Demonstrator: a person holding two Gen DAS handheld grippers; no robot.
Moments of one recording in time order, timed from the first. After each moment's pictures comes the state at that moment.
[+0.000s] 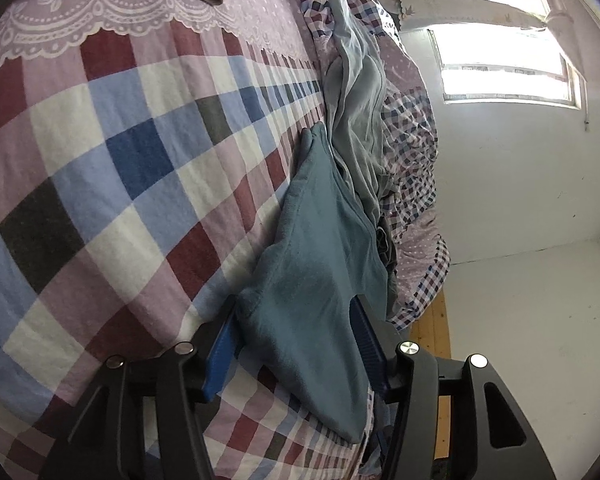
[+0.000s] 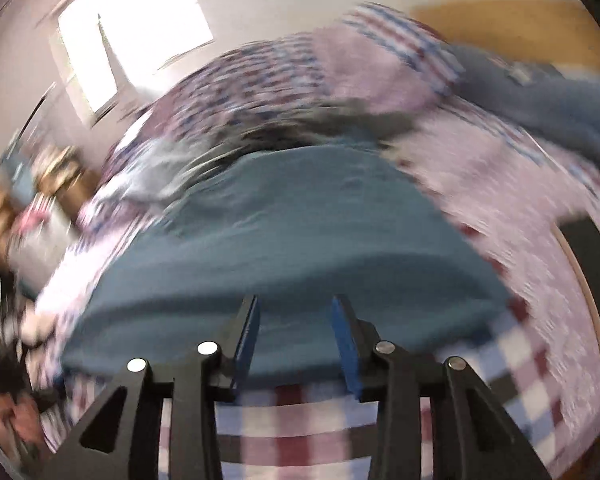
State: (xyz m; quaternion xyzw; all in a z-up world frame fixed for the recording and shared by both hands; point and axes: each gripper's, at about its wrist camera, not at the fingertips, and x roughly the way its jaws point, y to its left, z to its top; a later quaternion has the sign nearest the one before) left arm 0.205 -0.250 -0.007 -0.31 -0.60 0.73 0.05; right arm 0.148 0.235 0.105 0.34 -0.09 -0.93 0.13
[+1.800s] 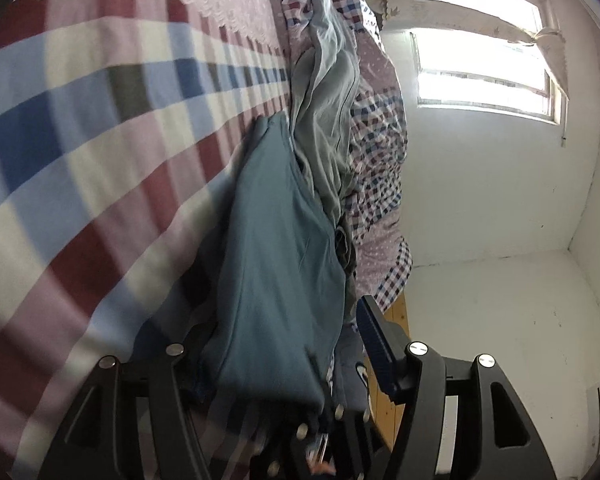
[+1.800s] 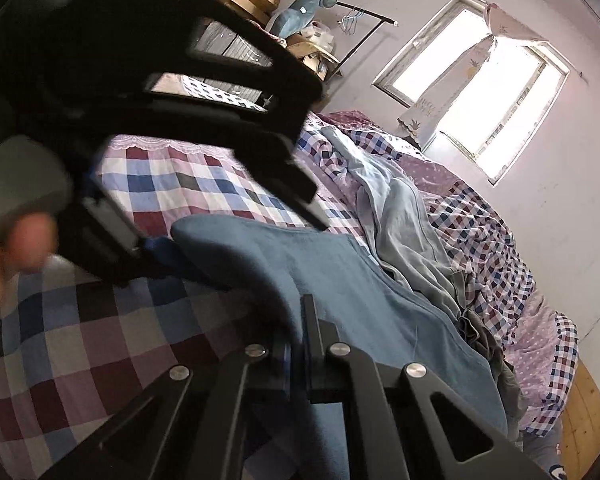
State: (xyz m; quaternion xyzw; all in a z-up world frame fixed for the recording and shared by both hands) left arm 0.168 -0.238 -0.004 -0.27 -0.64 0.72 0.10; right arm 0.199 -0.083 0.048 0.11 0.40 -0.85 0.33
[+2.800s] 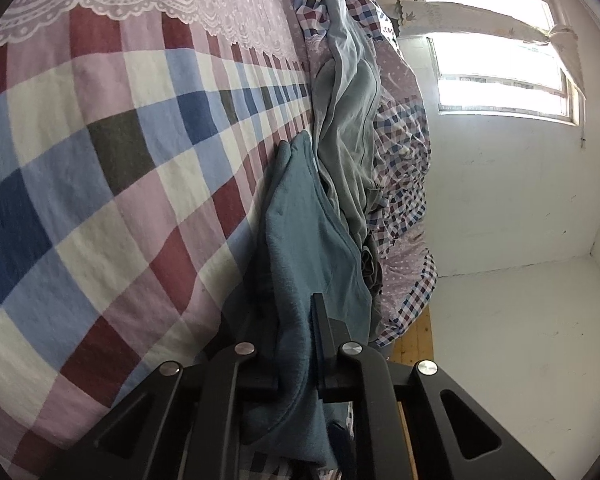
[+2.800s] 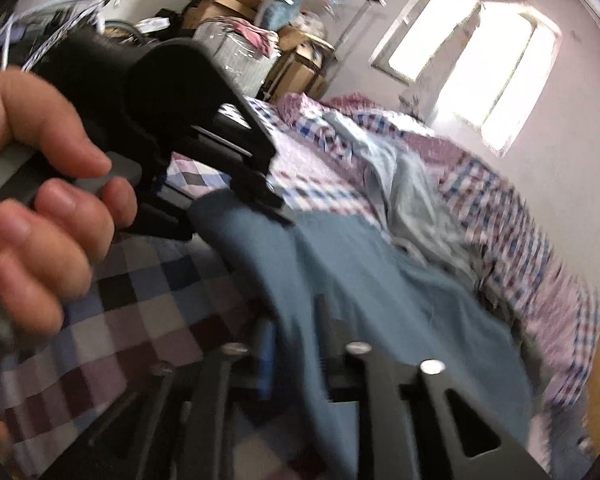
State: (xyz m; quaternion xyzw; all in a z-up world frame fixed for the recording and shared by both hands) left arm 0.146 -0.252 -0.011 -0.29 -0.62 0.73 0.06; right arm 0.199 -0.057 0.058 0.18 0.34 -0.85 0.35
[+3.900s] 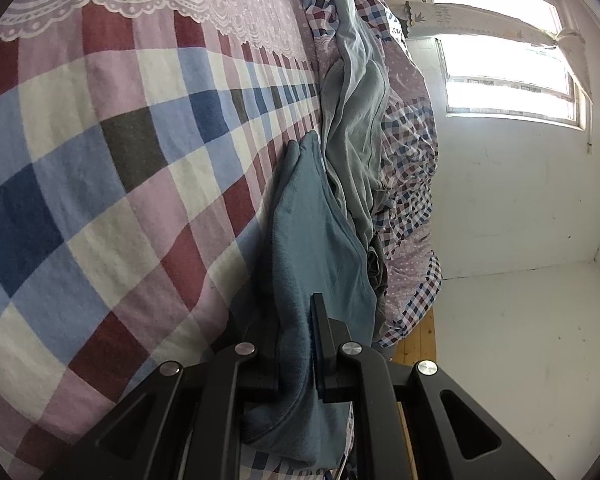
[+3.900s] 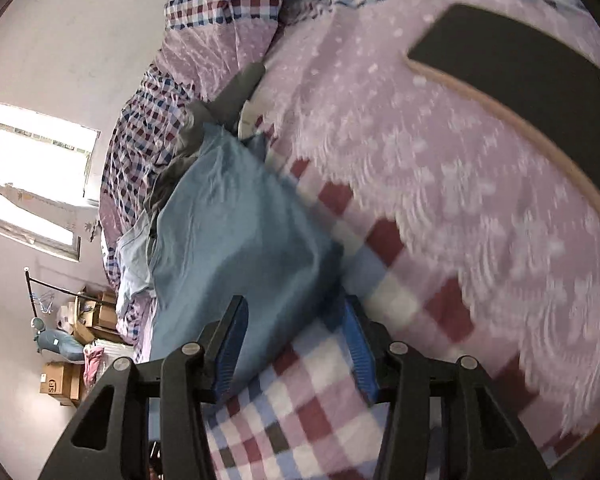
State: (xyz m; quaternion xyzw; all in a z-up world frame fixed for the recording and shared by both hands) left arm 0.148 -0.254 -0.012 -0.30 -0.63 0.72 0.05; right arm 0.131 0.414 0.027 0.42 -0.45 -0.79 0.05
